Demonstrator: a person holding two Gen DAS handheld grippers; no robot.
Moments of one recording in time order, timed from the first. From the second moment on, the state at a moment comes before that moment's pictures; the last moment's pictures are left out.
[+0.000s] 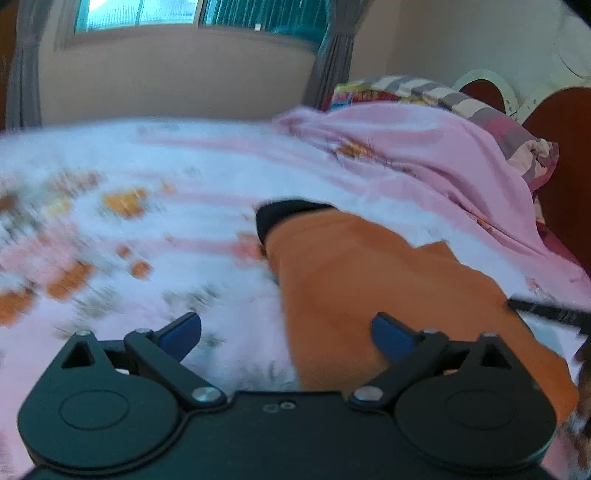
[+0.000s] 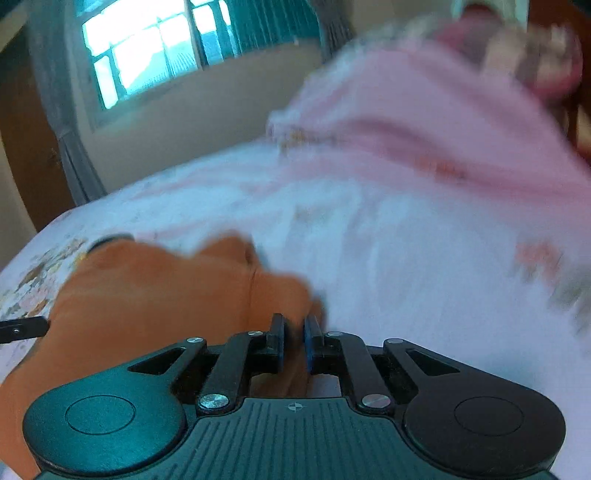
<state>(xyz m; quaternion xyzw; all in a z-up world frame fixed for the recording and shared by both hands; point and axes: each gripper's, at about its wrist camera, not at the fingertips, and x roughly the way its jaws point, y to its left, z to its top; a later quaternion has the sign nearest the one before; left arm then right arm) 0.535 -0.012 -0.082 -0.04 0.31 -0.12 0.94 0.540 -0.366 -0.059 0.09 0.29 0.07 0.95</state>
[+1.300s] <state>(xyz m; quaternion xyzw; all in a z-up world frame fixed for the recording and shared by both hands) 0.404 -0.060 -0.108 0.09 0.24 -0.17 0.95 0.432 -0.316 -0.054 0.03 0.26 0.14 0.96</state>
